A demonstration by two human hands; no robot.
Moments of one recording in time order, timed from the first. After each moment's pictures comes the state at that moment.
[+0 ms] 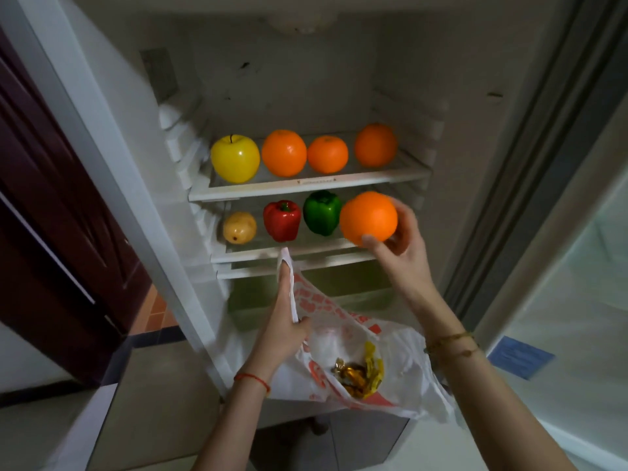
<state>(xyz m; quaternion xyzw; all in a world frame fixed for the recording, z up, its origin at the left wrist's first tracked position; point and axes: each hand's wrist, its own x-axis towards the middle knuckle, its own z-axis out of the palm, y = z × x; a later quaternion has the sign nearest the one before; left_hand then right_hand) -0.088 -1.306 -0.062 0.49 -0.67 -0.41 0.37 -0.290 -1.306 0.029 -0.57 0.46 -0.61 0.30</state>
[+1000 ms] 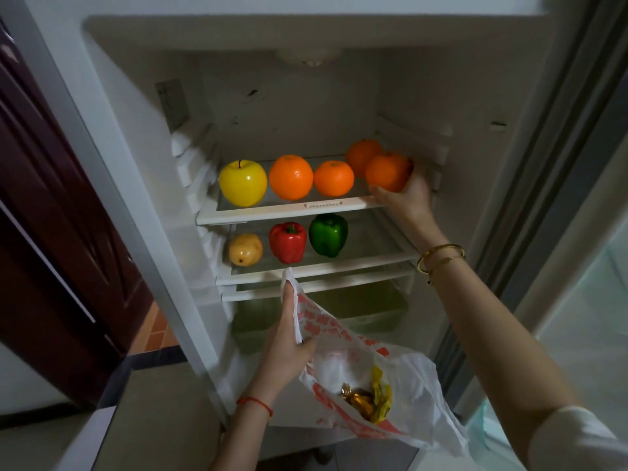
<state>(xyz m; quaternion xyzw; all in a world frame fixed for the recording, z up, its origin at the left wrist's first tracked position) -0.084 -1.321 -0.065 0.50 -0.68 -0.37 0.39 -0.321 -1.433 0.093 -0.51 0.64 -0.55 0.16</state>
